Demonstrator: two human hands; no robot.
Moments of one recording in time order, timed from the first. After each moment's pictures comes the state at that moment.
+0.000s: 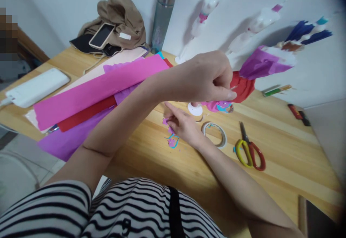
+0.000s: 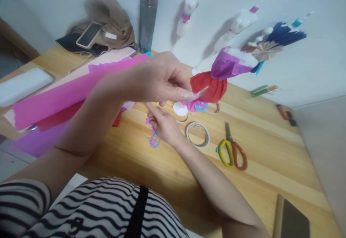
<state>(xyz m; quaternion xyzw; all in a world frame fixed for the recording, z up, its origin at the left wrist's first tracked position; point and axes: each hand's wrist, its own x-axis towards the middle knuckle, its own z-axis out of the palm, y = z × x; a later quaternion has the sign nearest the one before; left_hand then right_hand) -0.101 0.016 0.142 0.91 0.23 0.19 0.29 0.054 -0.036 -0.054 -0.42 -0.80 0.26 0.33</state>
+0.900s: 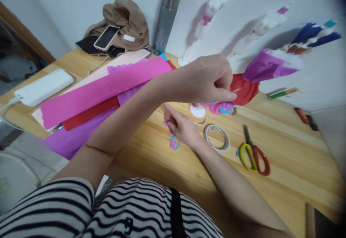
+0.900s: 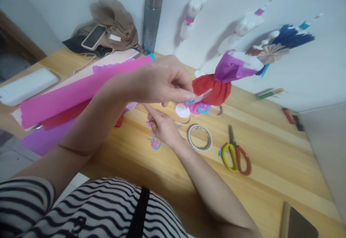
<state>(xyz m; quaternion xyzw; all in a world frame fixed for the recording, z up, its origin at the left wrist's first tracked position) -0.101 0.018 0.137 0.88 0.24 0.21 0.36 0.040 -0.037 -0.051 -0.43 -0.80 0.27 0.31</state>
